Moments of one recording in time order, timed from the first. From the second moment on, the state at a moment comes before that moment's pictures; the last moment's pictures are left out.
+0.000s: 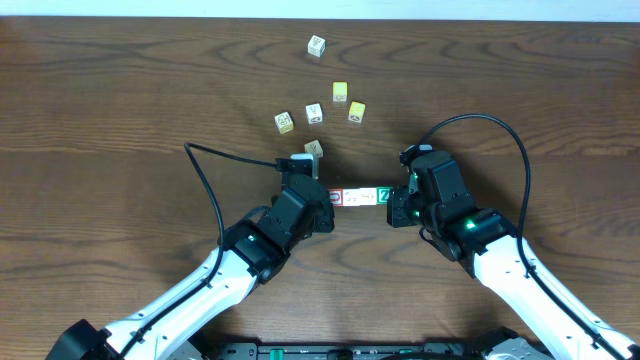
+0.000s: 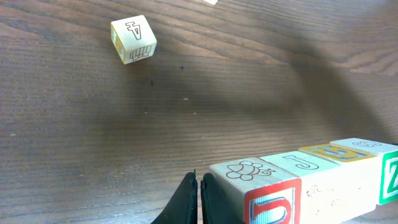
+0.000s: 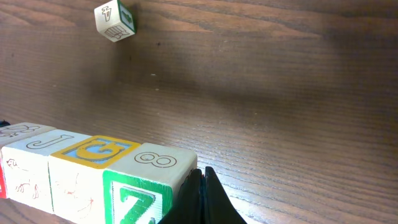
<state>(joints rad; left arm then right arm) -0.72 1.31 0.66 -0.10 -0.09 -0.70 0.47 1.27 0.74 -0.39 -0.08 0.40</state>
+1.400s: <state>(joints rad) -0.72 1.25 0.66 -0.10 -0.09 -0.70 0.47 1.26 0.78 -0.42 -0.06 0.39</state>
